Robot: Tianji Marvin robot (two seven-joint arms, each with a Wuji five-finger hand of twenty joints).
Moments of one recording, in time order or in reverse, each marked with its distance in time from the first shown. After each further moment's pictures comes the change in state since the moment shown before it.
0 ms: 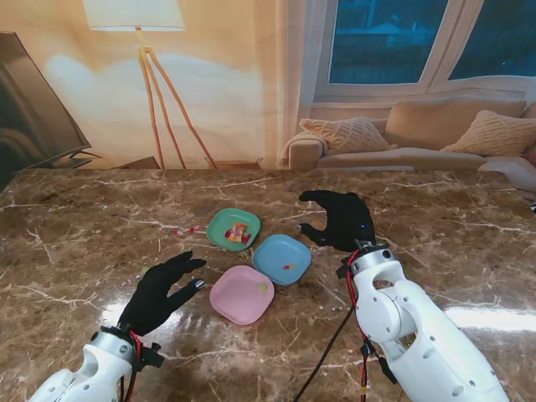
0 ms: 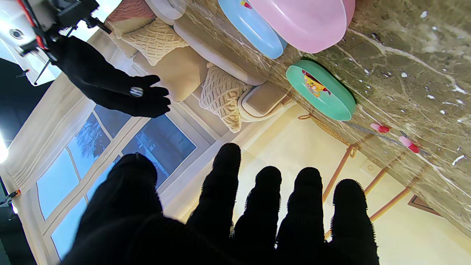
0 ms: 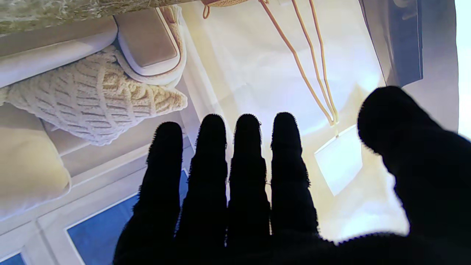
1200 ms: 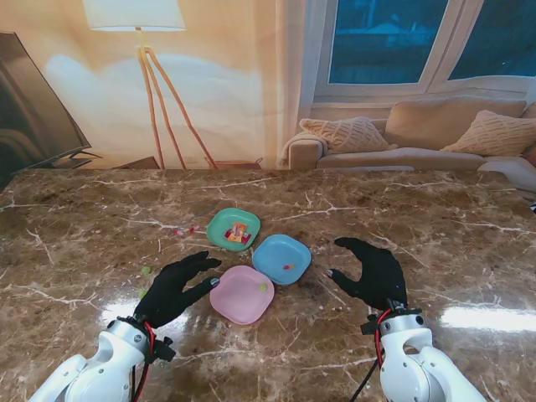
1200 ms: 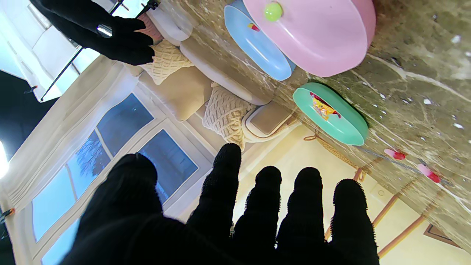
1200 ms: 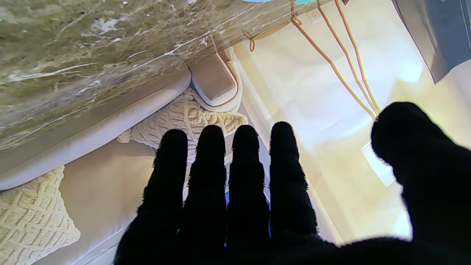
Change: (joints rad) left arm -0.080 0.006 0.057 0.027 -0.022 0.039 -0.085; right arm -0.311 -0.012 0.147 -0.016 0.077 -0.064 -0.159; left_hand 0.000 0.000 0.000 0.000 -0.001 0.003 0.000 0.000 0.000 0.000 0.000 0.000 0.000 0.000 0.000 0.000 0.000 0.000 0.000 0.000; right_hand -0.064 0.112 -0.123 0.053 -0.052 0.025 -0.066 -0.076 -0.075 0.013 -0.059 -0.097 -0.074 -0.001 -0.062 -0.085 -0.036 -0.061 -0.066 -0.129
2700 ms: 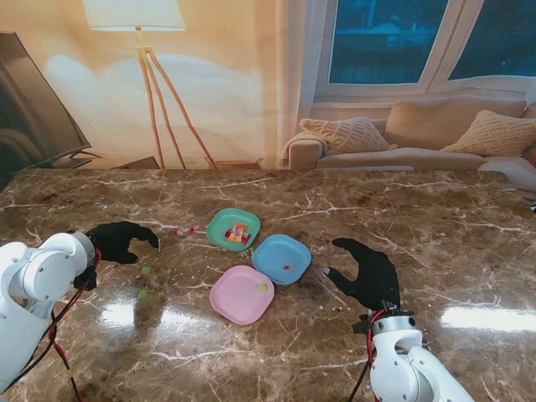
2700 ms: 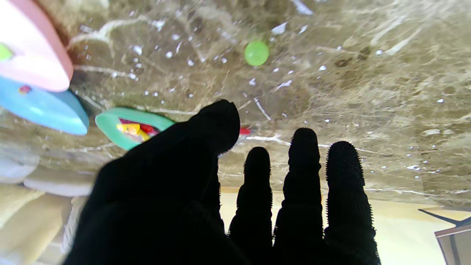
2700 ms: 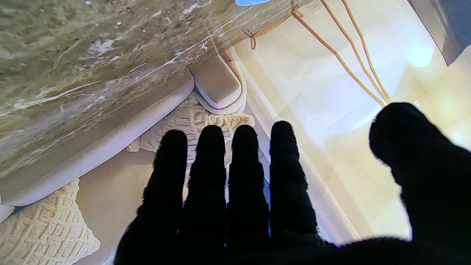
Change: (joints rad) left arm -0.449 0.138 -0.134 0.242 0.315 0.091 -0.691; right arm 0.042 -0.022 -0.048 0.071 0.068 0.000 -0.060; left_hand 0.293 -0.561 0.710 -0.134 -0.118 -0.241 0.349 0.174 0.032 -0.120 0.253 0.358 0.210 -0.028 0.296 0.467 0.207 -0.014 0.424 0.277; right_hand 0.000 0.001 0.011 0.000 0.002 0.000 0.013 0.000 0.000 0.006 0.000 0.000 0.000 0.000 0.000 0.000 -0.005 0.000 0.000 0.000
